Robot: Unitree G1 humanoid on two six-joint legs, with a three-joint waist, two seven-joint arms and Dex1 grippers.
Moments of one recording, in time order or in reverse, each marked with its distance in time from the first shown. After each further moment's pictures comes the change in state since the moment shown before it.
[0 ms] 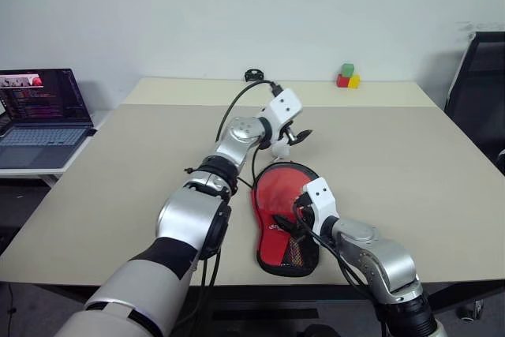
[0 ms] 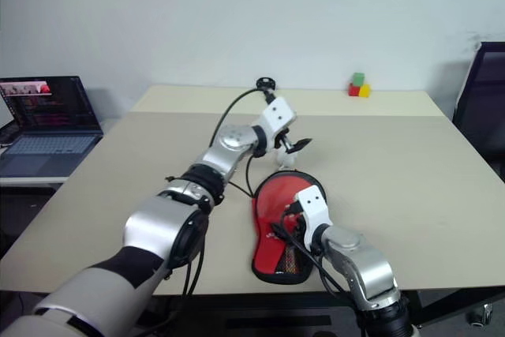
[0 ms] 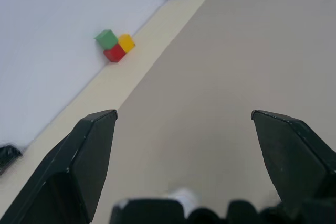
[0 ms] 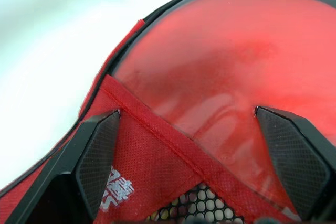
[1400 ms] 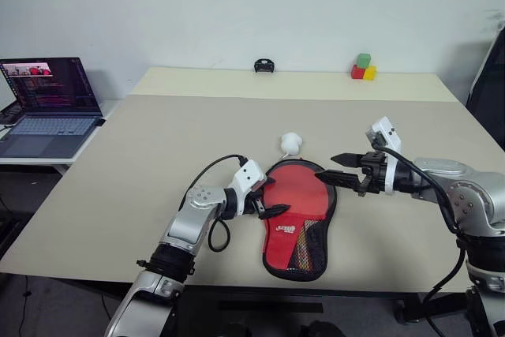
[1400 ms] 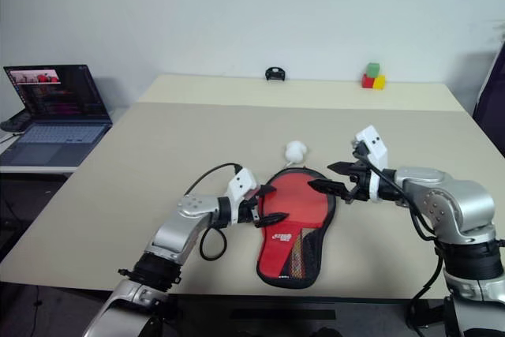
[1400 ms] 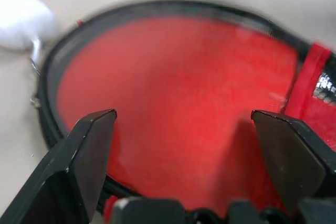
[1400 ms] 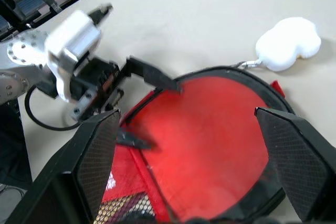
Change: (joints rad) left arm 0.692 0.162 -0.156 -0.945 -0.290 0.530 -0.282; right arm -0.352 -0.492 -0.253 0.119 0.435 0.121 0.371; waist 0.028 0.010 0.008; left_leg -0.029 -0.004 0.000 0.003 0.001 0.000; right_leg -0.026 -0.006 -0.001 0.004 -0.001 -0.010
